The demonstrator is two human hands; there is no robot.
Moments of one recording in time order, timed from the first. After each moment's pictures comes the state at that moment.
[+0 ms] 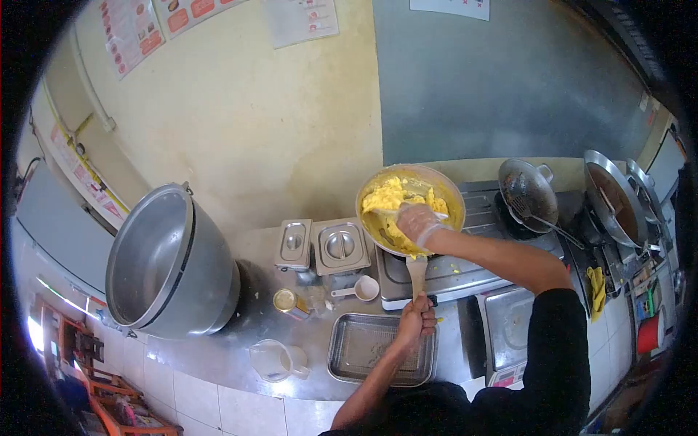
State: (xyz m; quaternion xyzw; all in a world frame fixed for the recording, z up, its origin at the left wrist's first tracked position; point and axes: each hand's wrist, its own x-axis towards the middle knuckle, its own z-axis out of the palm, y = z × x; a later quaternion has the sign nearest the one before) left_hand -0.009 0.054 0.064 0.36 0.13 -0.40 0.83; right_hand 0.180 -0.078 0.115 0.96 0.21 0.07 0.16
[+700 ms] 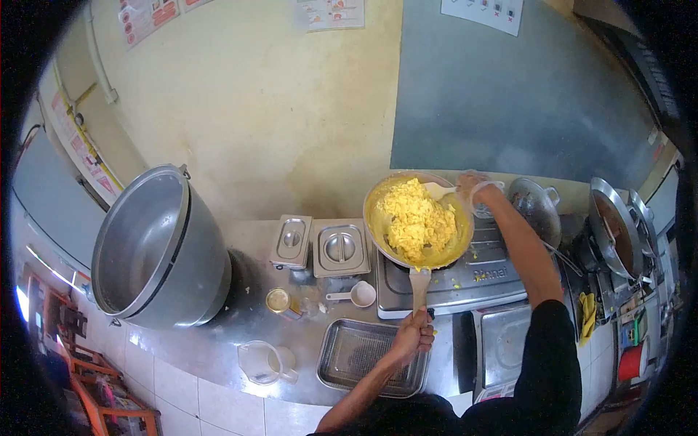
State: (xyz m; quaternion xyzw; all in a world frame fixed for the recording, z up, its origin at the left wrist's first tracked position) left_hand -0.001 0.062 0.060 0.34 0.14 -0.44 0.82; right_hand 0.279 -0.228 0.154 0.99 0.01 -0.09 0.08
